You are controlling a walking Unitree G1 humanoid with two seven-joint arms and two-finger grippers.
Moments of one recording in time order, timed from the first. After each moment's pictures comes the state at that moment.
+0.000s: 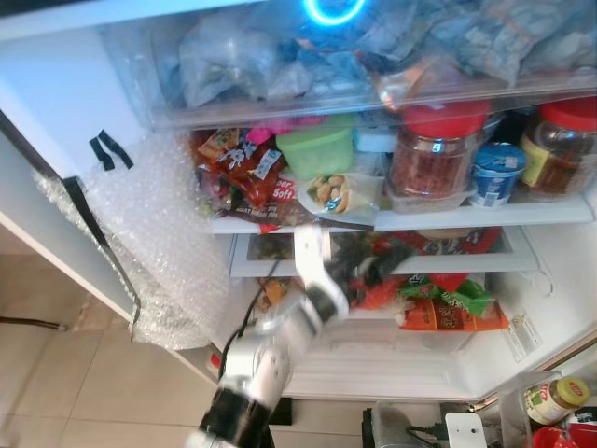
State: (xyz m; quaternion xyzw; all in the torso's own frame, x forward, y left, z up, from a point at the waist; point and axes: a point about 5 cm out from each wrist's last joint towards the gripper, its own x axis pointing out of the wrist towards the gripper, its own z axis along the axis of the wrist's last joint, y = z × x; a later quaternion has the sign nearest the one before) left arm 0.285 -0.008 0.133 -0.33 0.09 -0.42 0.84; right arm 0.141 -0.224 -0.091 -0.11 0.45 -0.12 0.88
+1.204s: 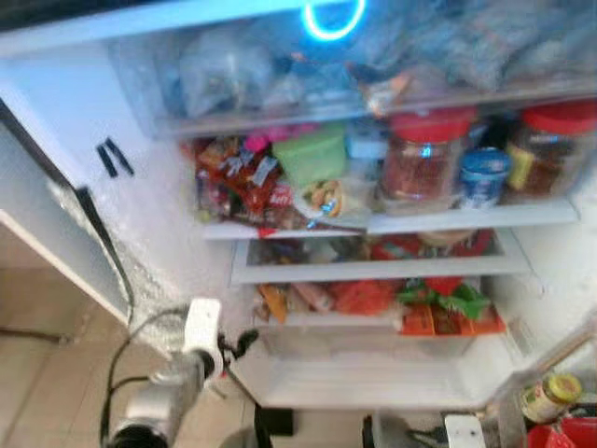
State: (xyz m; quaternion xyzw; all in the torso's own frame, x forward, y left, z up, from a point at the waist) left arm 0.270 0.158 0.000 -0.03 0.31 -0.13 0.94; right arm 0.138 -0.225 -0.094 -0.11 0.47 -0.12 0.87
